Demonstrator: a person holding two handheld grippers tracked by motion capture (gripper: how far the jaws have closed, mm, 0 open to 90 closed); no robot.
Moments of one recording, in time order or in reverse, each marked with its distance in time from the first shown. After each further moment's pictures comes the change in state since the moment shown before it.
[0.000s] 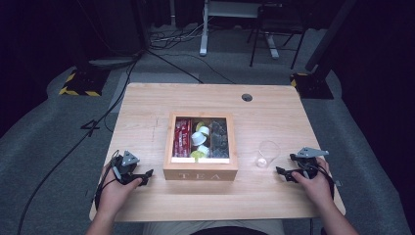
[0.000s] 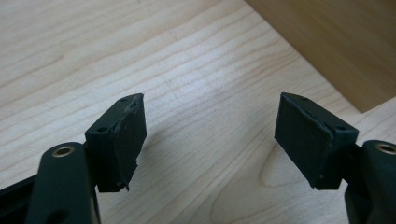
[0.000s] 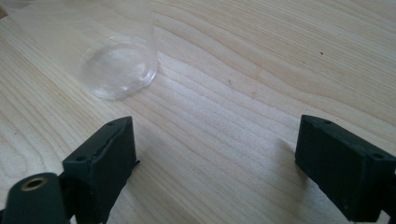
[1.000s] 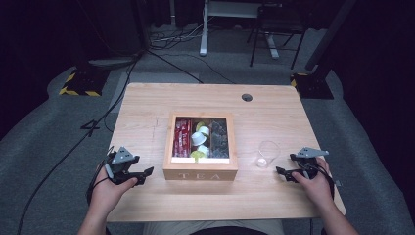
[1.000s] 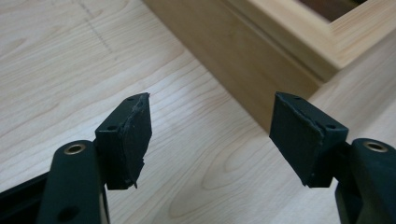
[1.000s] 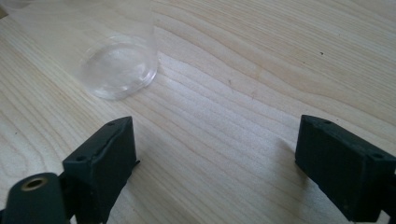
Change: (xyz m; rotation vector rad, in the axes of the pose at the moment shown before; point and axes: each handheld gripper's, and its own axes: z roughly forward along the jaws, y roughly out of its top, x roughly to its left) left arm -0.014 0.026 -0.044 -0.058 -0.123 0.032; right arm 0.000 0.000 0.000 -0.001 0.000 0.001
